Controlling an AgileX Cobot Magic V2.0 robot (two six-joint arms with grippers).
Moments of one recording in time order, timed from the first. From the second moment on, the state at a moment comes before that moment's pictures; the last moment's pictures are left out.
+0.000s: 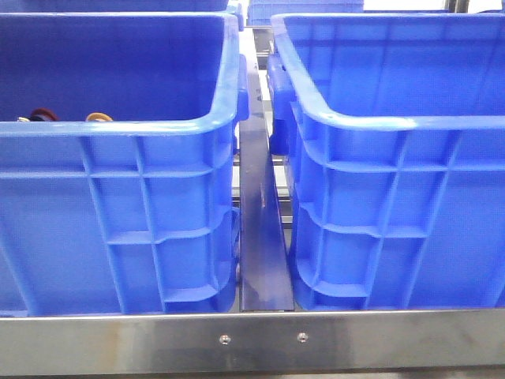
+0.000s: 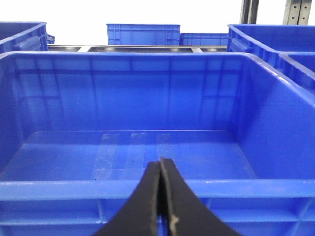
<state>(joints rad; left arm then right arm) 0.01 0.00 0.00 0.04 0.02 -0.07 -0.06 -0.01 0.03 -0.07 -0.04 0.09</state>
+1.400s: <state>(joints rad) 0.01 0.72 -0.70 0.02 0.41 -0.07 -0.06 -0.01 0.03 -0.07 -0.04 0.09</state>
